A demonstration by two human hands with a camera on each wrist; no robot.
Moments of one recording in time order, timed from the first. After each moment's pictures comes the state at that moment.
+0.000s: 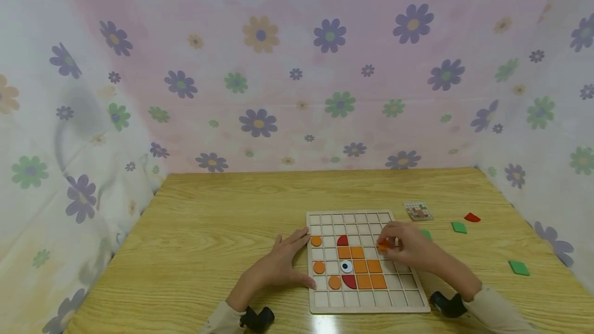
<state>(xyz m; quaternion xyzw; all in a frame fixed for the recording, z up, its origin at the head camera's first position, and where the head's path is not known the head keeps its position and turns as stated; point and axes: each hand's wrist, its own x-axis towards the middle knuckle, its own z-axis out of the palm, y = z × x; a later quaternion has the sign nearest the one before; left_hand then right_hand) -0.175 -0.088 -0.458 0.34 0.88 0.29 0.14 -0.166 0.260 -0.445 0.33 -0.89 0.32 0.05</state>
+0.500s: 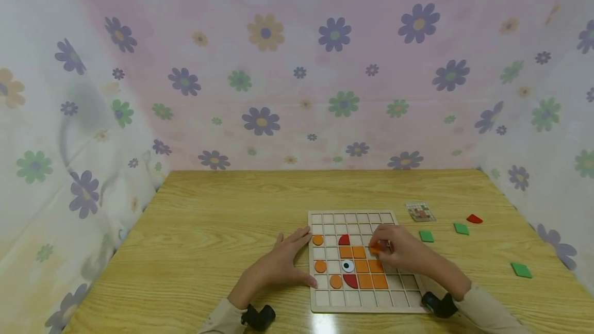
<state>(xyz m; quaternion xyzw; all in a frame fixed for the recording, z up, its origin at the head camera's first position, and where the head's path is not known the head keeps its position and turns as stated) -0.174 -0.087 -0.457 0.34 0.89 0.29 0.14 -0.169 0.241 -0.447 0.33 -0.89 0.32 0.01</state>
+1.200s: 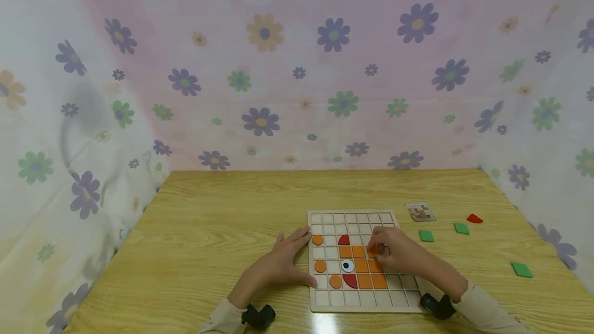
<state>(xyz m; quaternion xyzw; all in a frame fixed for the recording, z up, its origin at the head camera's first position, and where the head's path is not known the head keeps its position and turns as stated) -0.174 -0.087 -0.457 0.34 0.89 0.28 0.14 -0.166 0.234 -0.440 0.34 -0.90 0.28 -0.01</state>
